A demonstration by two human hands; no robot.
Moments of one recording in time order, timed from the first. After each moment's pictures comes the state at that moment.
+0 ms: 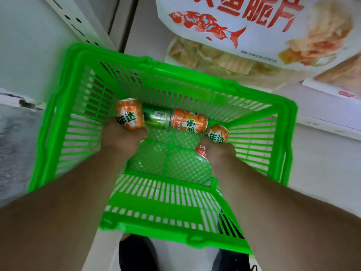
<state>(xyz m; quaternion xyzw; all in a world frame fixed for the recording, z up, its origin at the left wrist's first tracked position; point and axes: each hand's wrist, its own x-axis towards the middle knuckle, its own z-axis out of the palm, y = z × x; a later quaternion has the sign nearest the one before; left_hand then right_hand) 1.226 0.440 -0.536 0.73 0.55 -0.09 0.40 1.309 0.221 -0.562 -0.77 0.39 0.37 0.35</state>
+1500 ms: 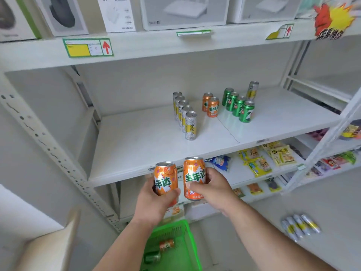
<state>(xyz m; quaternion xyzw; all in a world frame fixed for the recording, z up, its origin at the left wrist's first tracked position) 1.161 0.269 0.357 0.78 0.10 -0.04 0.62 1.207 0.075 0.311 -0.77 0.08 0.09 0.63</state>
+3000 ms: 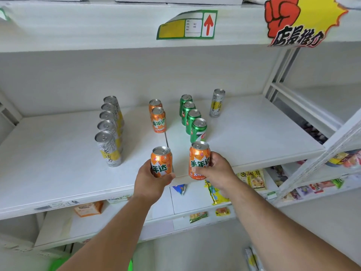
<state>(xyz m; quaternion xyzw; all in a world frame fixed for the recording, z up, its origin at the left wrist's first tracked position) 1.427 -0.051 0.302 0.80 0.14 0.00 0.58 1.476 -0.270 0.284 -0.79 0.08 0.09 0.60</state>
